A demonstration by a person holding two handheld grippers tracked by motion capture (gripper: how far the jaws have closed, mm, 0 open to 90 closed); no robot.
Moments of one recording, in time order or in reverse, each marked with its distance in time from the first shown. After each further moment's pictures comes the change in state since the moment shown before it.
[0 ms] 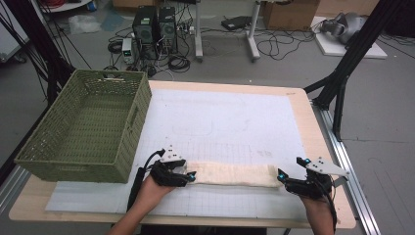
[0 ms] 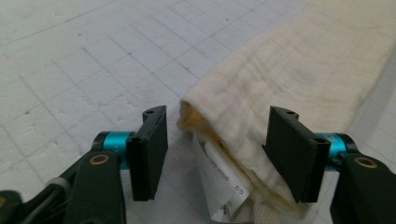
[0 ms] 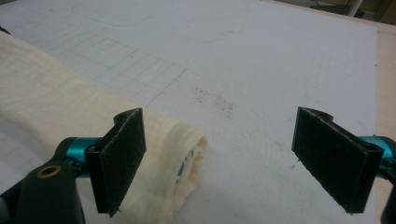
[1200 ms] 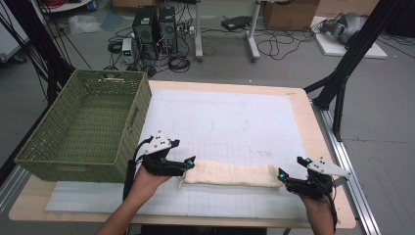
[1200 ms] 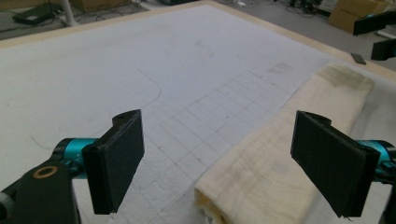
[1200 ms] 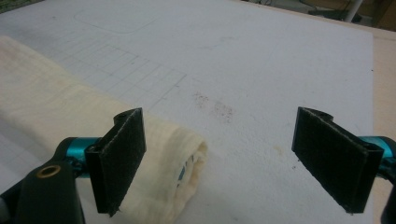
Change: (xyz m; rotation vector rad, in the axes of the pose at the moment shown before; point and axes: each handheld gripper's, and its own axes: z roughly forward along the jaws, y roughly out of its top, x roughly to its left) left arm 0.004 0.035 -0.036 -0.243 0.034 -0.005; right arm 0.000 0.001 -0.002 -0.022 0.000 0.007
